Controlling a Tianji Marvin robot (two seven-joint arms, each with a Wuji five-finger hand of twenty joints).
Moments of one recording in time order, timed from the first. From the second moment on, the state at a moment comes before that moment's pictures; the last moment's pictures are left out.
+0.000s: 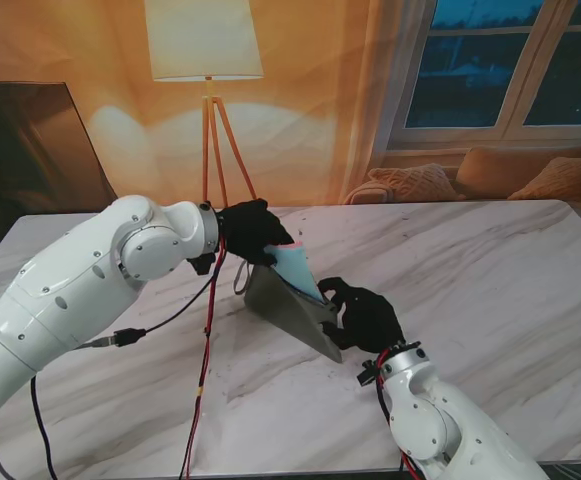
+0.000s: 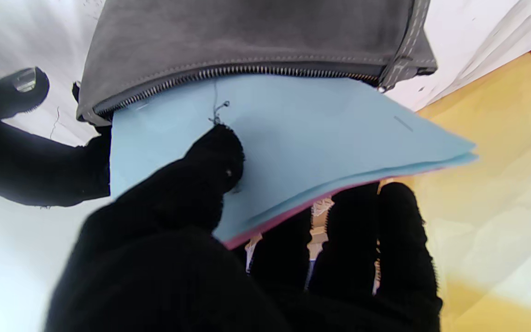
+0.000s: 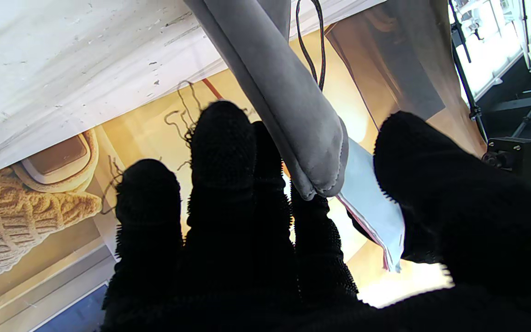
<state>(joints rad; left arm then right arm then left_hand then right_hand) 0.72 -1.05 -0.66 -1.36 0.69 -0.39 -0.39 -1.55 -1.16 1.09 -1.51 -0.72 -0.16 -0.41 0.89 -0.42 0.69 -0.17 0.74 -0.01 0.83 0.48 0.91 0.16 0.68 0.93 0.61 0.32 0.82 0.85 0.10 0.28 1.14 0.75 0.43 -0.69 1.17 -0.17 0.33 0.04 0.70 0.63 0.77 0.04 0.84 0.62 1.02 -0.05 1.09 0.54 0.49 0.06 1.45 0.70</state>
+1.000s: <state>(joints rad) 0.61 -1.07 -0.51 -1.27 0.56 -0.41 -0.43 -1.55 -1.16 1.08 -1.52 -0.70 -0.13 -0.37 0.92 -0.42 0.66 -0.18 0.72 -0.02 0.91 0.52 0.99 0.18 1.04 0.98 0.73 0.33 1.14 1.04 0.17 0.29 1.25 0.76 0.43 -0.69 1.14 -0.17 0.33 0.02 0.67 0.61 0.71 0.04 0.82 0.61 0.97 -0.05 1.09 0.54 0.46 0.06 1.45 0.70</state>
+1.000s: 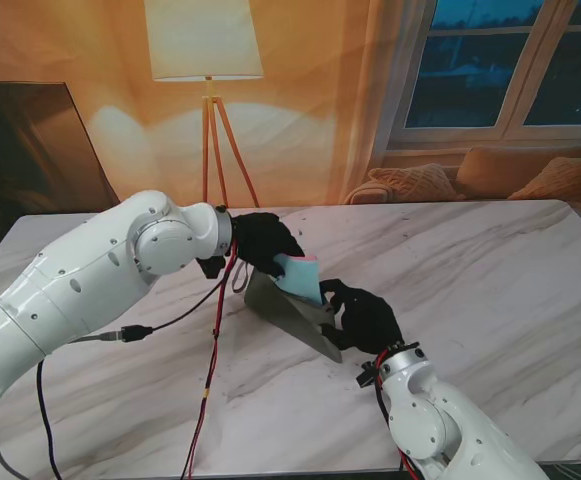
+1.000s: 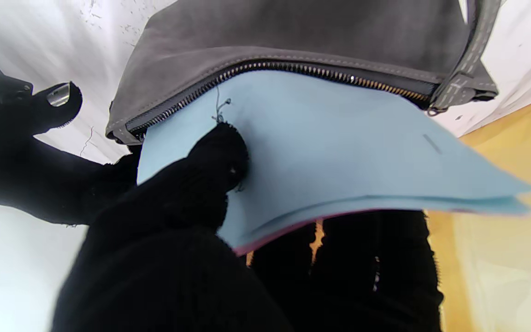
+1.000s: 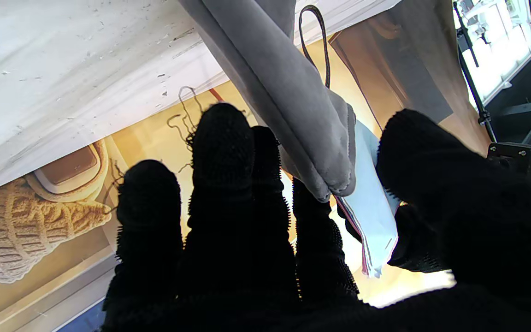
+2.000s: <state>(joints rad) 0.61 -1.07 -0.51 -1.29 0.54 -0.39 -0.46 -1.52 -1.17 1.03 -1.52 -0.62 0.04 -0.36 0.80 -0.47 0.80 -0.18 0.74 0.01 0.92 0.46 1.02 0.16 1.12 1.02 0.78 0.33 1.18 1.08 0.18 0.28 1.26 0.77 0.42 -0.69 1.13 -0.17 0.40 0.05 0.62 0.53 0.75 0.14 0.75 0.52 0.96 0.00 1.08 0.52 0.45 0.10 1.45 0.70</state>
